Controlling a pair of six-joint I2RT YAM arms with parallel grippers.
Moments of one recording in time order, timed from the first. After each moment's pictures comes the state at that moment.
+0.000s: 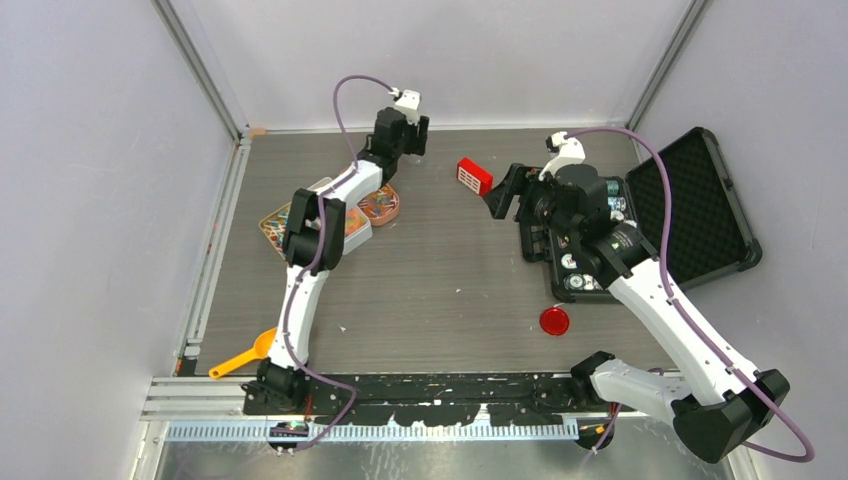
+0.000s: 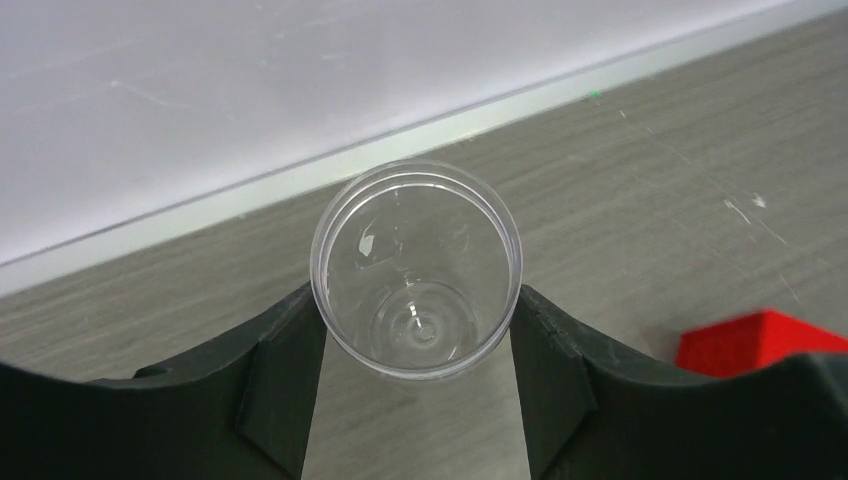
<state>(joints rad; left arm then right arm) -0.39 2.47 2.05 0.17 -0.02 0.00 0.50 1.05 1.12 -0.43 0.07 0.47</state>
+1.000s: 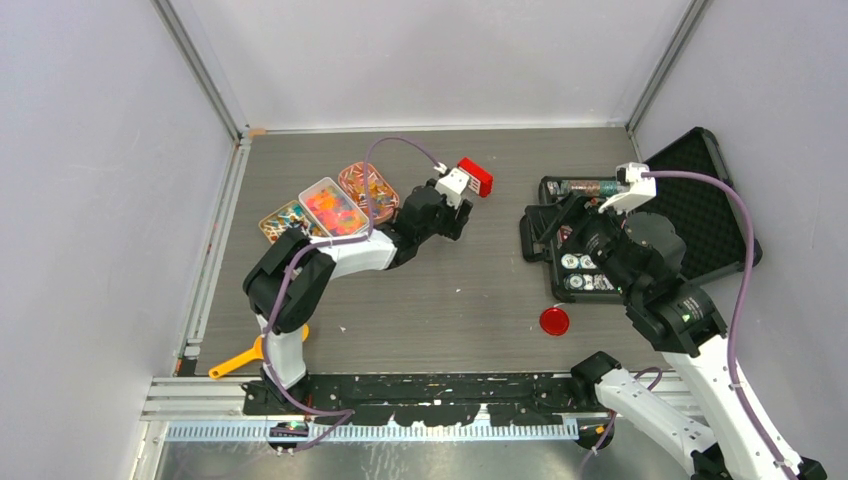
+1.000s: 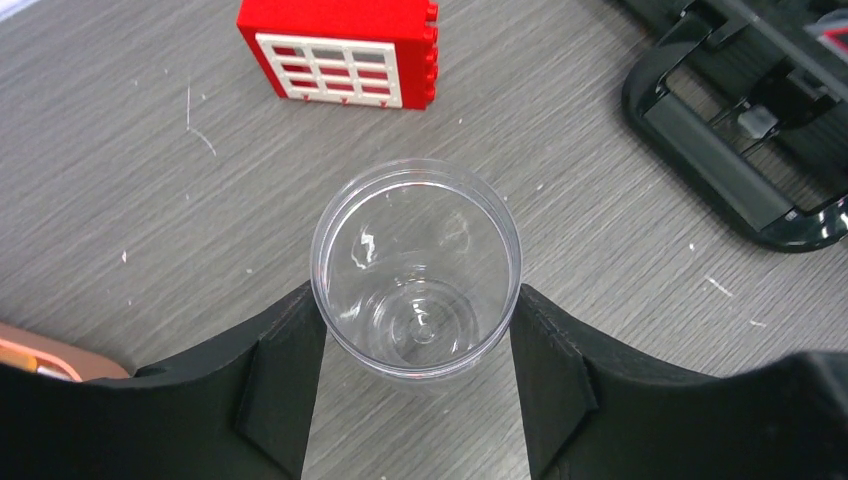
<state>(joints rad) -0.76 1.88 1.14 0.40 -0.09 0.00 0.50 0.71 1.09 -0.56 0.17 0.49</state>
